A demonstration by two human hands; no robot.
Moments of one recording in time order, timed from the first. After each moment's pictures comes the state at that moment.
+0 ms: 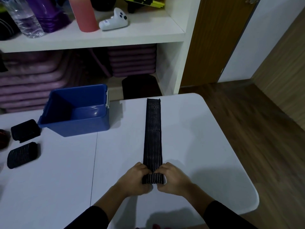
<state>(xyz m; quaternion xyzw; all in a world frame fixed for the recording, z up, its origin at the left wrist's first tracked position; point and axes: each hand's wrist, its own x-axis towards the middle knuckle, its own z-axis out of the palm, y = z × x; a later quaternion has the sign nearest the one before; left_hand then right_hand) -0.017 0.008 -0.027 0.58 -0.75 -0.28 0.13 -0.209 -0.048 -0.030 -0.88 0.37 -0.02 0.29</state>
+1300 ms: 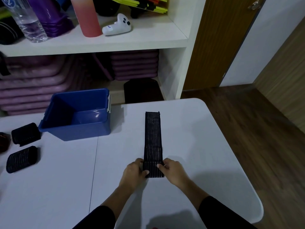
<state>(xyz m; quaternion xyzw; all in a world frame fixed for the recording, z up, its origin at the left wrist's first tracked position) -0.018 -0.019 -0.024 0.76 -0.52 -0.33 0.20 -0.188 -0.082 -0.022 -0.73 0.55 -0.07 0.41</state>
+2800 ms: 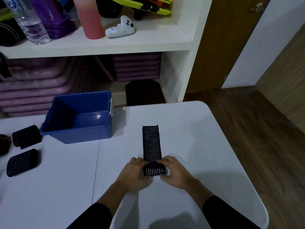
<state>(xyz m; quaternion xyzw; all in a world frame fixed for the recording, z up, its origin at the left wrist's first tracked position) 0.010 -0.033 -0.027 0.66 -0.70 -0.22 0.14 -0.193 -0.107 -0.040 -0.85 0.41 -0.06 0.34</state>
